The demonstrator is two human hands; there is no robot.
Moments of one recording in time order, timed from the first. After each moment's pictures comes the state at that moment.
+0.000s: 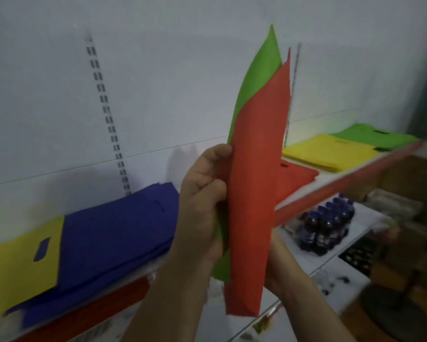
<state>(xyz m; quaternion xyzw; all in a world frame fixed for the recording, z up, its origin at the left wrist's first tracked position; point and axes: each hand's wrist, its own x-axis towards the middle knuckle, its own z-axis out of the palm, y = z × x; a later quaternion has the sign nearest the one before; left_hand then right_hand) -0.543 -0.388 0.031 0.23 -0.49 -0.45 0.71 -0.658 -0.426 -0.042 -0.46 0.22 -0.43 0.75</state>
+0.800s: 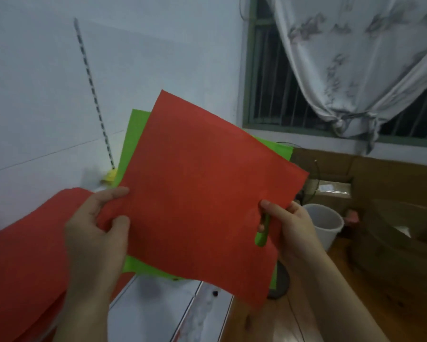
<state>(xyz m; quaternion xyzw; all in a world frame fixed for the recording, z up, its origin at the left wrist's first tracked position) -0.744 -0.656 -0.029 0.48 -0.56 -0.23 0.64 -1.026 -0.620 -0.061 -0.30 0.44 -0.71 0.45</state>
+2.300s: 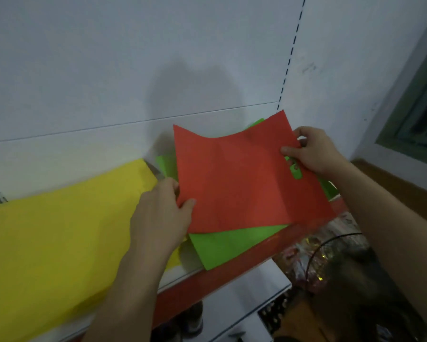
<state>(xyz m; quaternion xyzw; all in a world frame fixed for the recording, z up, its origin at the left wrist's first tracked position) -1.053 -1.133 -0.059 0.78 -0.50 -0.05 0.37 -1.305 -1.349 -0.016 -0.72 0.51 -0.37 0.29</state>
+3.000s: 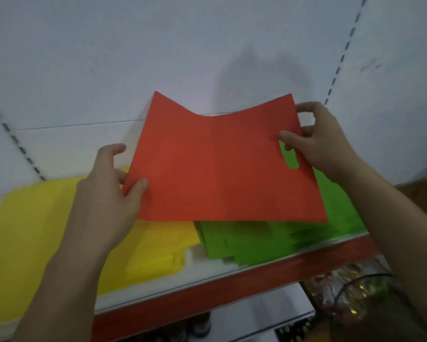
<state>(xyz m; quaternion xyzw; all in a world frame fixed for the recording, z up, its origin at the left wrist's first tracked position) -1.022 -1.100 -0.019 0.81 -0.41 0.04 0.43 -1.256 -1.363 0.004 -0.77 0.37 -0.41 0.33</state>
